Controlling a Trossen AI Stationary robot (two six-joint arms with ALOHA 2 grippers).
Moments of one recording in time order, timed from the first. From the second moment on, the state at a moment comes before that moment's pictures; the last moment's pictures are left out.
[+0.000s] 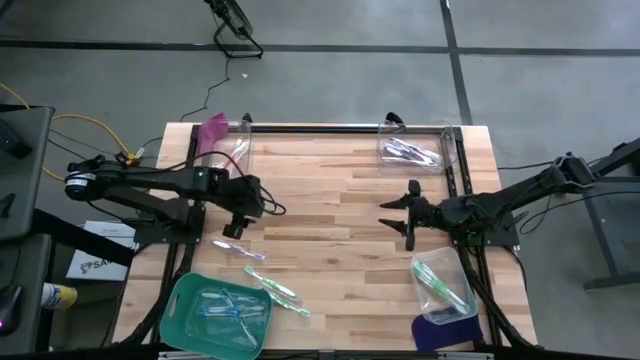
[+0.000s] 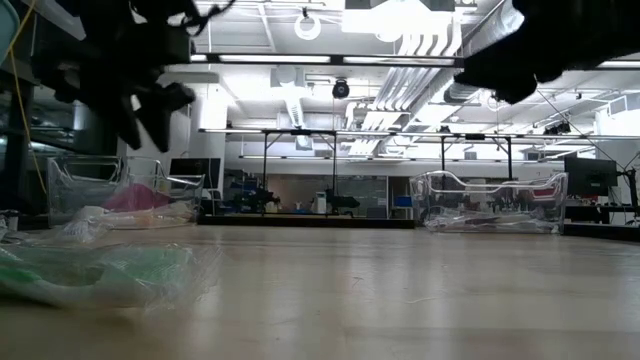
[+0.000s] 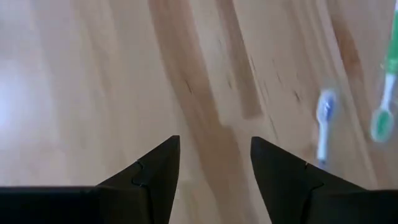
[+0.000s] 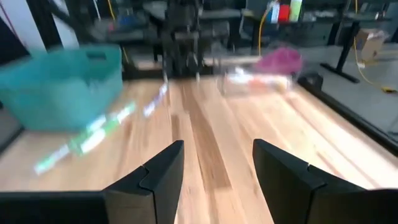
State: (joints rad) left arm 0.05 1.08 0.79 -0.79 0.00 0.32; right arm 0.29 0.80 0.30 0.32 0.43 0.12
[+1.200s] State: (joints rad) left arm -0.37 1.33 0.72 -1.01 0.04 -0.05; right arm 0.33 0.96 0.30 0.39 0.31 0.21
